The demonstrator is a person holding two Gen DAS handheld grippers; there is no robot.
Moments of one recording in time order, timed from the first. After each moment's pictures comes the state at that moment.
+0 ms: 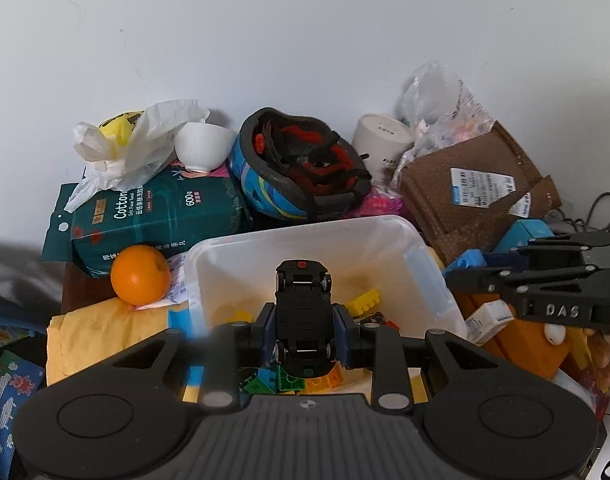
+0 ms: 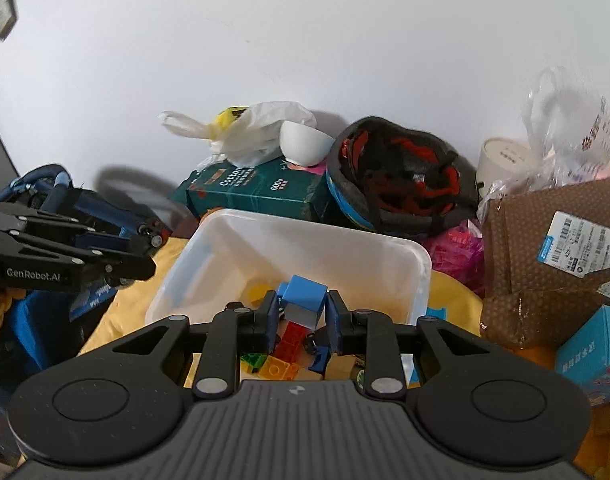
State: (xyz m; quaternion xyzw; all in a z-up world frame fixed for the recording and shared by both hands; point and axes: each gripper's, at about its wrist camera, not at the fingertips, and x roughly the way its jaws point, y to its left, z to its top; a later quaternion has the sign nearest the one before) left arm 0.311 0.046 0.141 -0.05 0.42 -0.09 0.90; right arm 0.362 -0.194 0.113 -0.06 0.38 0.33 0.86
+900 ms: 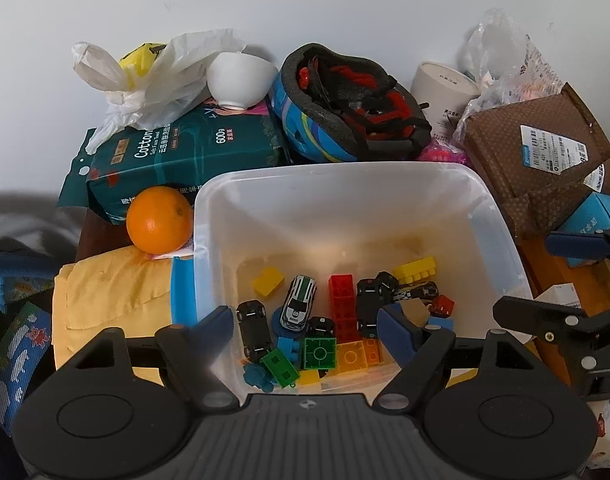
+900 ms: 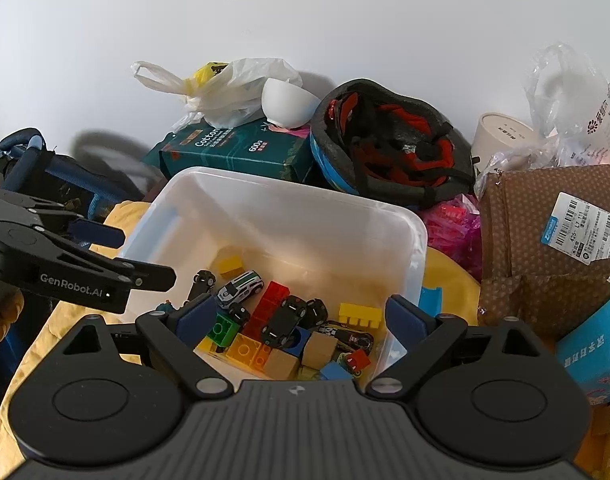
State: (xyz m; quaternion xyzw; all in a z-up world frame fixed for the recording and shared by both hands) left arm 0.332 0.027 0.083 -0.04 0.48 0.00 0.88; right arm 0.370 -0.184 0.077 -0.11 0.40 0.31 0.86
